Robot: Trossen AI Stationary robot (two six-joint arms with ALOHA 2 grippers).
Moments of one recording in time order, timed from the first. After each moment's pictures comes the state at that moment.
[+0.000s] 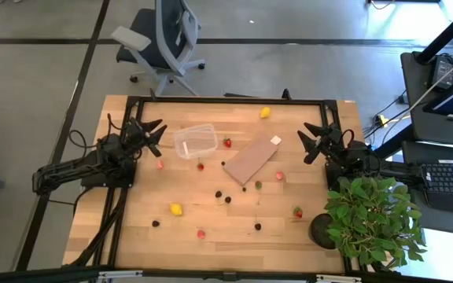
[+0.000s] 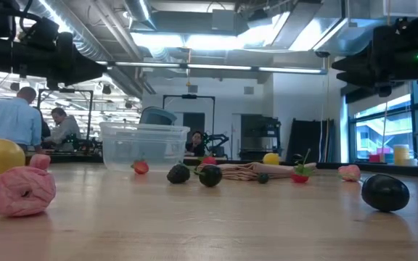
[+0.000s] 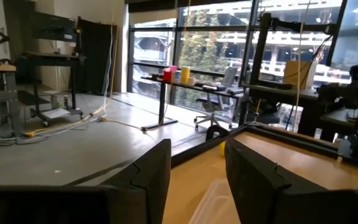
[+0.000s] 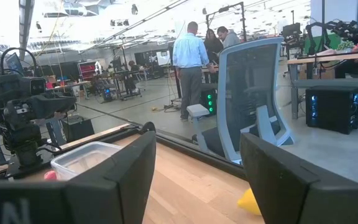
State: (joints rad) left arm 0.33 0.00 0.01 0.11 -0.40 -0.07; right arm -0.14 0.00 0.01 0.16 0.53 0.10
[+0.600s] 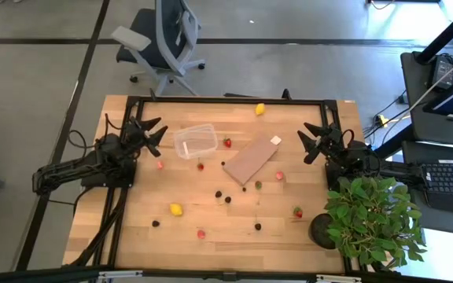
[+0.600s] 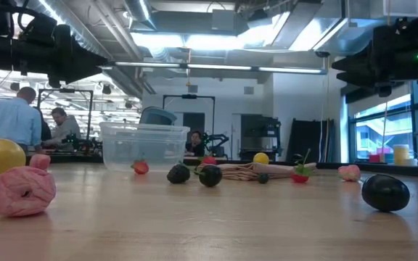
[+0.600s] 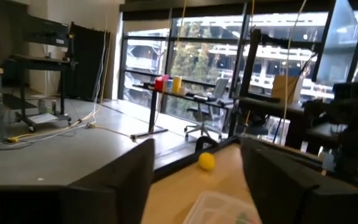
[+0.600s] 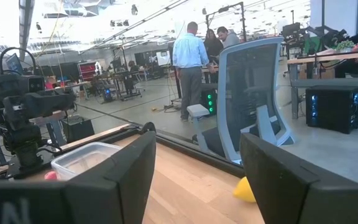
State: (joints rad) left arm 0.33 0.00 0.01 0.16 -0.37 -0.10; right arm -0.14 0.00 0.01 0.16 0.53 0.10
